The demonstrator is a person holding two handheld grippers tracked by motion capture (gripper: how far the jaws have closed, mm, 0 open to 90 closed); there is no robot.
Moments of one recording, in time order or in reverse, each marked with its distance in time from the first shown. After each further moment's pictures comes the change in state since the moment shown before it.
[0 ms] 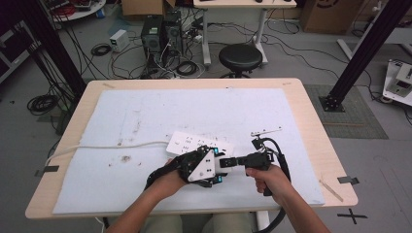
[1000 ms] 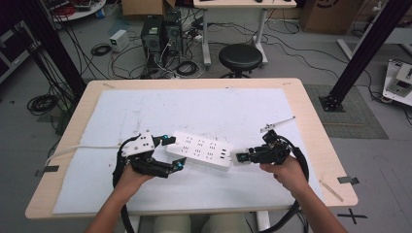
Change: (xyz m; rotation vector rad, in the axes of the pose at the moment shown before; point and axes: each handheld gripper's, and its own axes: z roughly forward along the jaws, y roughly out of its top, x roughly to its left) left arm 0.029 -0.082 -0.095 -0.228 0.146 -0.518; right arm 0.019 0.012 -0.041 0.061 -0.394 -0.266
